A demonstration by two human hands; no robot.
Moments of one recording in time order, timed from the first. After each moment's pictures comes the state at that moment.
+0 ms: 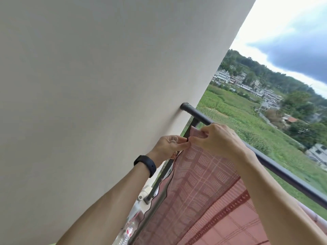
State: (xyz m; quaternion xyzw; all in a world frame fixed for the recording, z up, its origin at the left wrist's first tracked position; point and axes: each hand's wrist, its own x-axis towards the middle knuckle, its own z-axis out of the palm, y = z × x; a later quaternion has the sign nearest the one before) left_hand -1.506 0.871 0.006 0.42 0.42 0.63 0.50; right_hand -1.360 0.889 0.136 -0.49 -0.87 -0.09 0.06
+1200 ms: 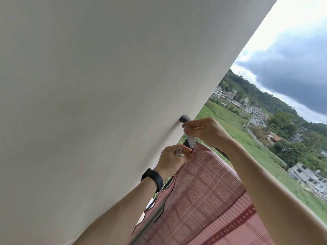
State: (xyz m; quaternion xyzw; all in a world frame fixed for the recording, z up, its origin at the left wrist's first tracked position) left_hand -1.506 0.879 -0.004 0.43 0.41 0.71 0.37; right_hand -1.423 0.917 0.157 -0.42 -0.88 0.14 0.16
